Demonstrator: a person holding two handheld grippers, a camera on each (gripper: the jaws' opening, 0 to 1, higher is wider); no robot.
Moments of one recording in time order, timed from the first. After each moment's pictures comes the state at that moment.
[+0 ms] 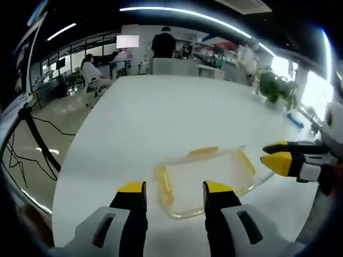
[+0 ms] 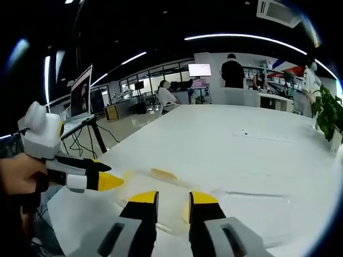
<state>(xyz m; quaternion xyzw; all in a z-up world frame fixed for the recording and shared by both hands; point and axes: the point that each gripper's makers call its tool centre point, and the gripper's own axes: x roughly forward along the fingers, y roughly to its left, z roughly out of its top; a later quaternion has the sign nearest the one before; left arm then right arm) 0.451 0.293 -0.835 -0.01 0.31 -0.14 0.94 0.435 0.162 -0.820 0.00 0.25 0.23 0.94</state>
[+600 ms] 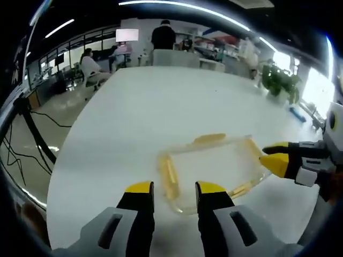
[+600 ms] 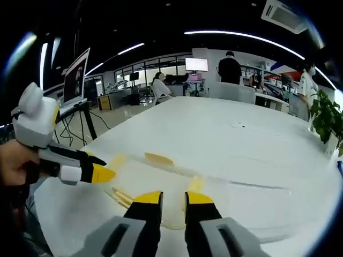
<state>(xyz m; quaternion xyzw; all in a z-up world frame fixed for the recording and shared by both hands) 0.456 0.298 -0.861 -0.01 0.33 -0.14 0.93 0.437 0.163 -0.845 -0.02 0.26 0.20 0.94</state>
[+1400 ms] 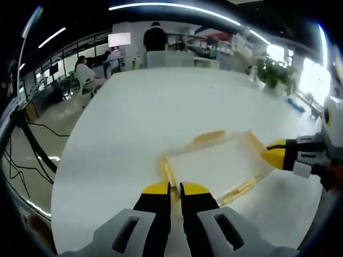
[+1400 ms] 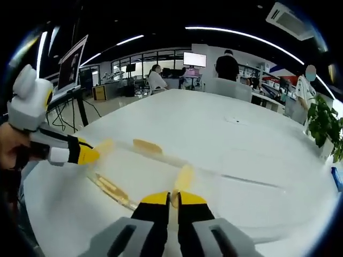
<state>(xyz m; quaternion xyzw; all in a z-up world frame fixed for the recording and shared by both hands) 0.458 0.298 -0.860 0.03 0.33 -0.16 0.93 0.441 0.147 -0.863 -0.07 0.28 0.18 0.94</state>
